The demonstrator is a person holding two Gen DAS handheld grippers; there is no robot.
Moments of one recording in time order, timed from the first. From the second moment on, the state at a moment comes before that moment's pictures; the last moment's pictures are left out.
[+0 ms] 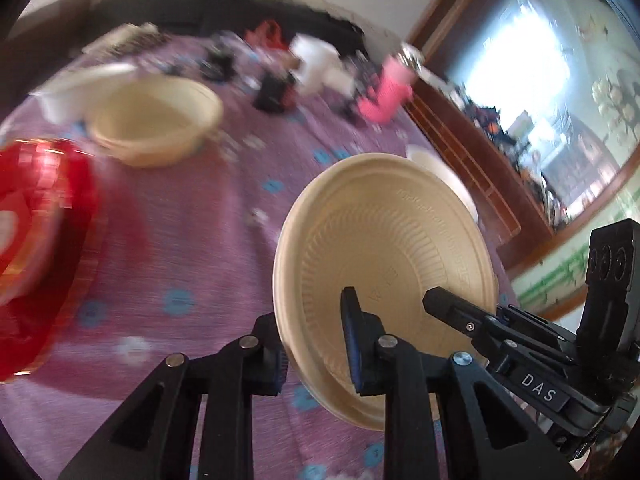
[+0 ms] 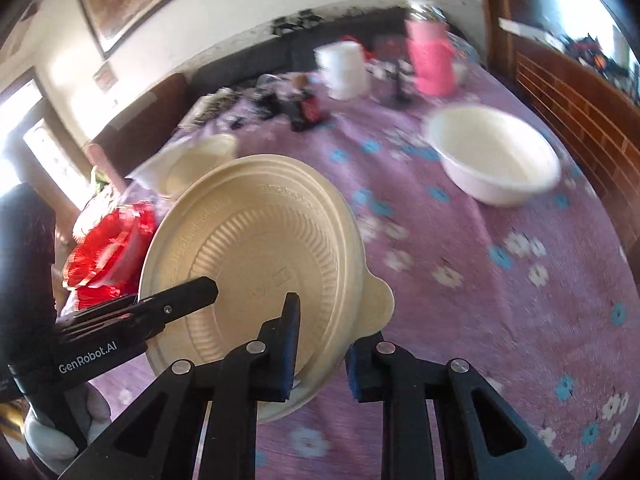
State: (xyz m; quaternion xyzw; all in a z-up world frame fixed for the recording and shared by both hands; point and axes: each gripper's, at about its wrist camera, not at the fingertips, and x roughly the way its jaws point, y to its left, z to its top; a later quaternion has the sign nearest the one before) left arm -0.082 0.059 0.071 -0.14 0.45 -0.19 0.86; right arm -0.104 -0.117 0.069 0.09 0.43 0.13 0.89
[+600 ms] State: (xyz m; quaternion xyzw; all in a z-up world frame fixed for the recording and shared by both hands) left arm -0.092 0.275 0.110 -0.19 0.38 0.03 0.91; right arm -0.038 0.120 0.100 0.00 0.43 0.29 0.86
